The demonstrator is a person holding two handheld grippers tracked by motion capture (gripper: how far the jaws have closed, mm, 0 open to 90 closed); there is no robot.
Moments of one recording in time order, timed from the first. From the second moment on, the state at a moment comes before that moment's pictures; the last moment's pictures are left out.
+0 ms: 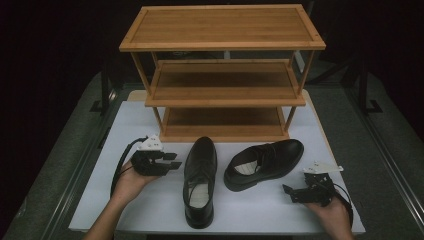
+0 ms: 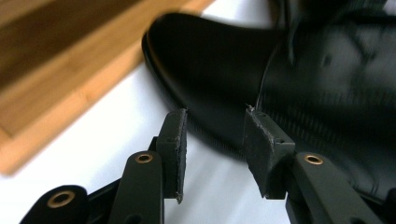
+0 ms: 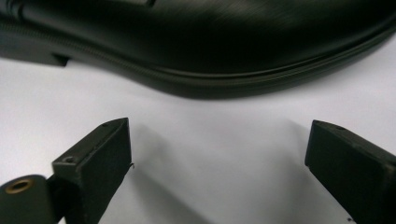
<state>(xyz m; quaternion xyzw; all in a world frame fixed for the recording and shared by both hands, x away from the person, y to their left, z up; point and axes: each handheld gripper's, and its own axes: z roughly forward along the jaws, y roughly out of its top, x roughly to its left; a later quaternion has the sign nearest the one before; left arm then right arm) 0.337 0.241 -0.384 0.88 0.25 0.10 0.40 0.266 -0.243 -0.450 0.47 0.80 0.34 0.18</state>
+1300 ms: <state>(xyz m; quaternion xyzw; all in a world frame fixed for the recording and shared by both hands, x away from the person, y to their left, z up) 0.401 0.078 -0.368 0.93 0.11 0.02 0.36 0.365 -0.298 -0.425 0.54 0.75 0.33 0.19</state>
